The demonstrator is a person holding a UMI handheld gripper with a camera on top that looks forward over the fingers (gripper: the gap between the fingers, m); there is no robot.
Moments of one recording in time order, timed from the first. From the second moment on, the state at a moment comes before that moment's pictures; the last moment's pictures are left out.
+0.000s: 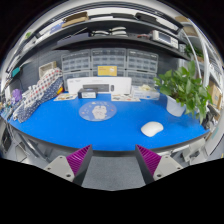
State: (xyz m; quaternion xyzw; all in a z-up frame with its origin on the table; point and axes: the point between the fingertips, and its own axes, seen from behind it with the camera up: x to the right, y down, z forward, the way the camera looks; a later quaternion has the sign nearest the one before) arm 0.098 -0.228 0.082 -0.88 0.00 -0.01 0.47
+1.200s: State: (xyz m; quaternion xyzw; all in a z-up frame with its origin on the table) arm 0.251 0.007 -0.008 -0.93 0.00 0.02 0.37
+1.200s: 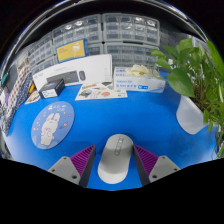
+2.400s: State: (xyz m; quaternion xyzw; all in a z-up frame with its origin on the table) arm 0.083 0.131 0.165 -0.88 0.02 -0.06 0.46
